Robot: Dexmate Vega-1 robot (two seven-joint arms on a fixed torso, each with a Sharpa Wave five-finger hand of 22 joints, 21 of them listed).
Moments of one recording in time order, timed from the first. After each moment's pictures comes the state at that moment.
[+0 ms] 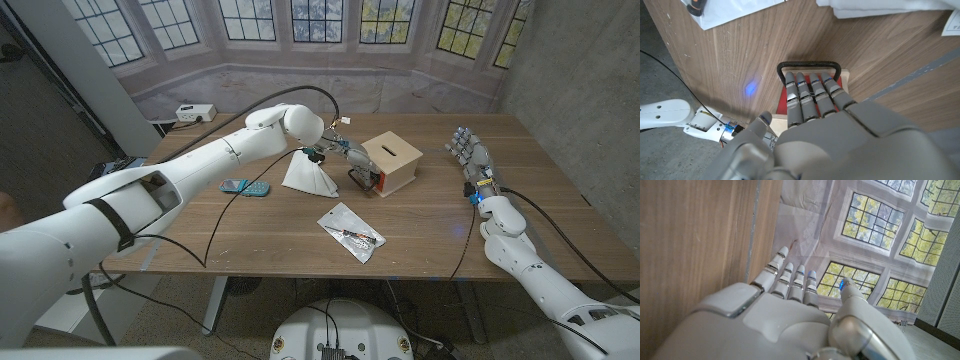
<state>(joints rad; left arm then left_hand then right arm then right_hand) 0.16 0.50 1.02 -1.44 0.34 -0.06 -0.79 0.06 0.14 0.68 0.14 0.17 0.63 0.06 0.21 0.18 0.54 -0.03 0.23 0.20 0.42 -0.02 0.19 0.17 0.33 0.00 0.23 0.18 -0.84 -0.46 -0.24 -1.01 0.73 0.59 0.12 0.29 0.15 0.37 -0.09 0.18 0.26 -0.02 0.19 0.18 0.27 0.01 0.20 0.20 0.19 -0.04 0.21 0.21 0.45 -0.03 0.19 0.17</state>
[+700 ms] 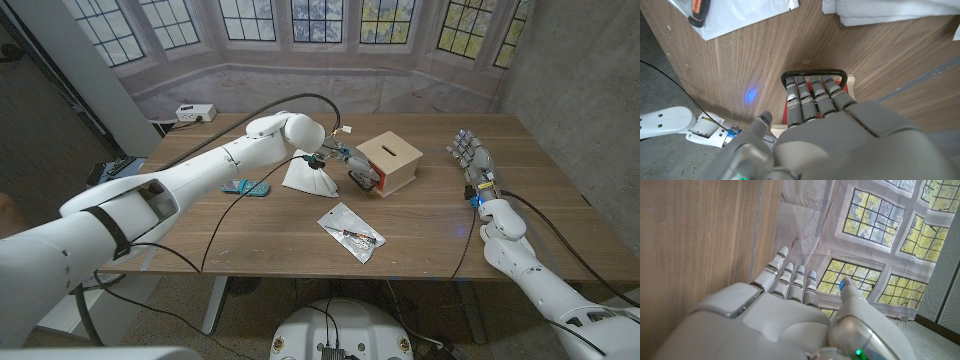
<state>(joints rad) 0.19 0.52 1.03 -1.49 0.38 -0.05 -0.77 0.06 0.14 0.68 0.14 0.17 0.62 0.06 0.20 0.18 0.52 -0.03 0.21 0.20 0.41 -0.01 0.18 0.17 0.32 -0.01 0.22 0.18 -0.85 -0.46 -0.23 -0.99 0.75 0.61 0.14 0.29 0.15 0.37 -0.09 0.18 0.26 -0.02 0.19 0.18 0.26 0.02 0.20 0.20 0.19 -0.04 0.21 0.21 0.45 -0.03 0.19 0.17</state>
